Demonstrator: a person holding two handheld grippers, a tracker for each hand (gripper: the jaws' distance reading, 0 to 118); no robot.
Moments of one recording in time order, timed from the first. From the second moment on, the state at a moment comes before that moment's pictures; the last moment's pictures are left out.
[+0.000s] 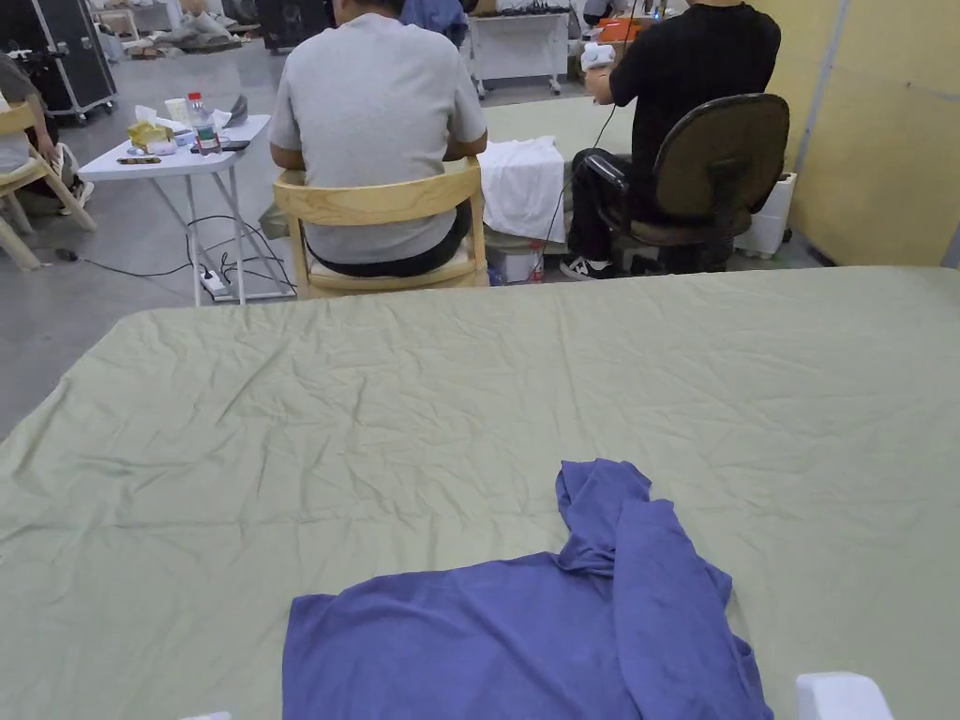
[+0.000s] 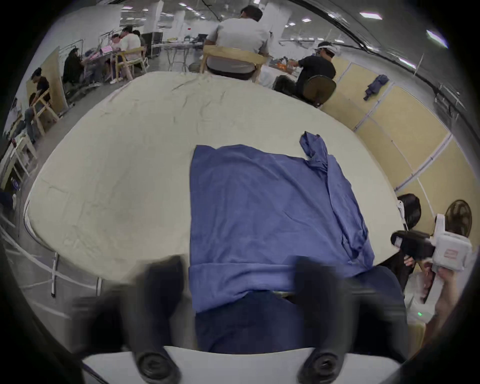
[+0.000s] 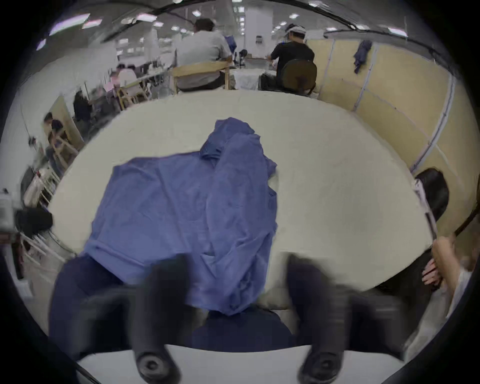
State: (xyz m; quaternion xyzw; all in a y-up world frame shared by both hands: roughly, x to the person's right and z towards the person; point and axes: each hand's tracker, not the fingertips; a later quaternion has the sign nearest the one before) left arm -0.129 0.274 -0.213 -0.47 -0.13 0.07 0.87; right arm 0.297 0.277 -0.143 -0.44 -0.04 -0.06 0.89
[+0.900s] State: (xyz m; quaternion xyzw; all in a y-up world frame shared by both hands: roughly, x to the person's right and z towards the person) left arm -0.075 0.175 -0.448 -0.48 -0.08 -0.05 0.87; right arm 0.343 0.229 -0.226 -0.52 -0.05 0.00 0.85
